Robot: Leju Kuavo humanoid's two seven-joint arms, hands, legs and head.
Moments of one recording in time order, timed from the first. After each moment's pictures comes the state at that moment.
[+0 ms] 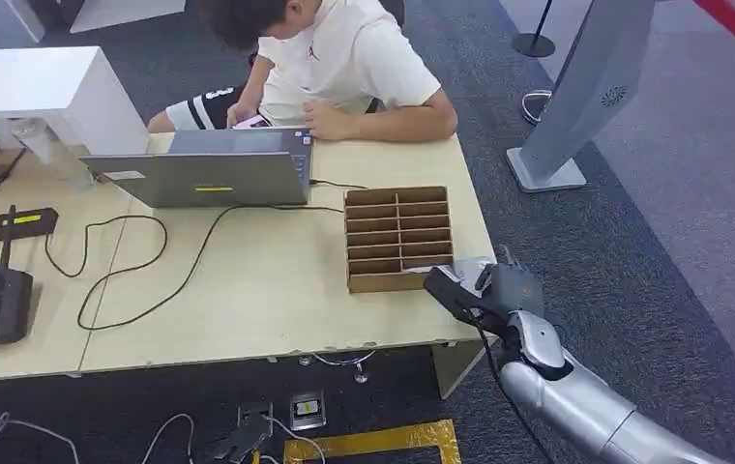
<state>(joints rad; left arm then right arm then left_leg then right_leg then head) -0.05 0.15 -0.85 -0.79 0.14 -0.01 0.17 -0.57 -0.40 0.87 -0.98 0.71 -0.24 0.65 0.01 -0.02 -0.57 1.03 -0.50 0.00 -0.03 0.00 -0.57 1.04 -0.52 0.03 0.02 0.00</state>
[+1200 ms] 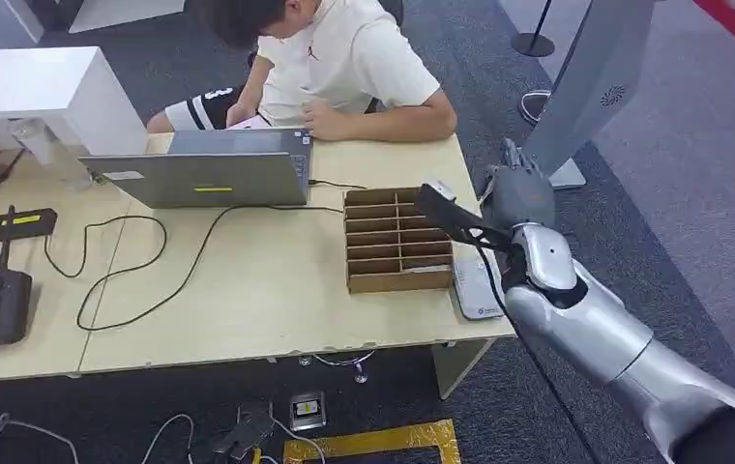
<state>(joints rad) -0.07 0.20 -0.90 -0.86 0.09 -0.01 0.23 -0.86 -0.39 0.84 -1.08 0.86 -0.12 0.65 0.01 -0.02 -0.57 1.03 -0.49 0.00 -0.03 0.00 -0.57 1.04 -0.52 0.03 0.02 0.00</state>
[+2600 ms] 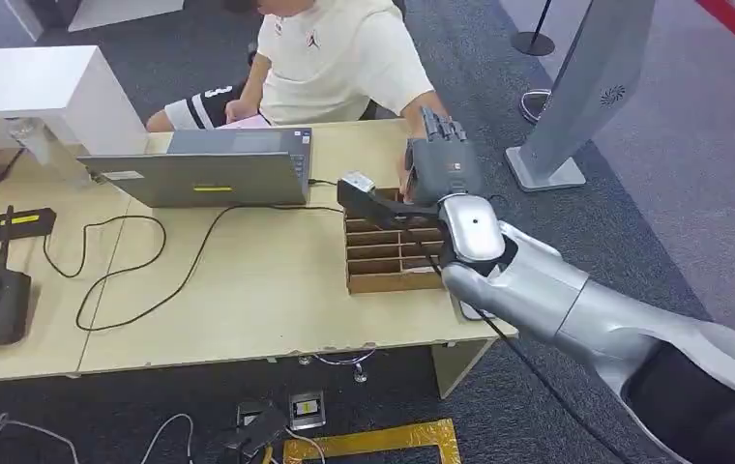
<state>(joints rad) -0.13 0.21 -1.02 -0.84 0.16 -0.01 0.22 -1.12 -0.19 1.20 -0.86 0.78 -0.21 0.65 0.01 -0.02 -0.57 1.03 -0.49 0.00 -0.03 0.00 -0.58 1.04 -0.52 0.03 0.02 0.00</state>
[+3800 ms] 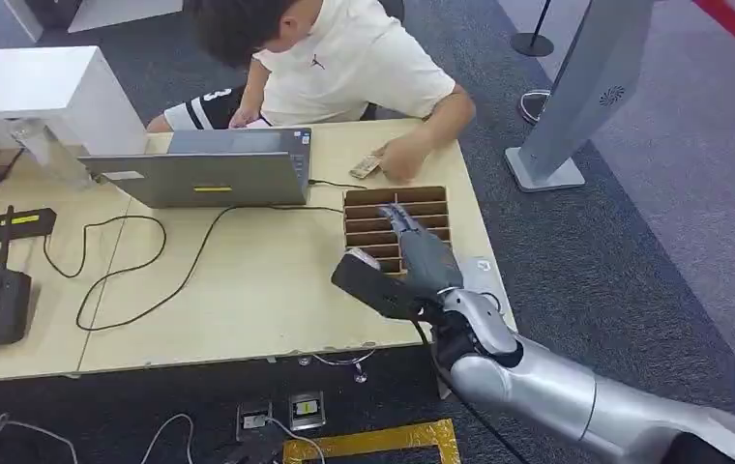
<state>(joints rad) -0.08 0.22 -0.99 -0.86 0.04 -0.01 0.25 -0.78 -0.32 1.12 -1.29 0.51 -0.31 0.55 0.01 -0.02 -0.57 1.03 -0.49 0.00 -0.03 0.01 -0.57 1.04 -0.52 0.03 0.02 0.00</state>
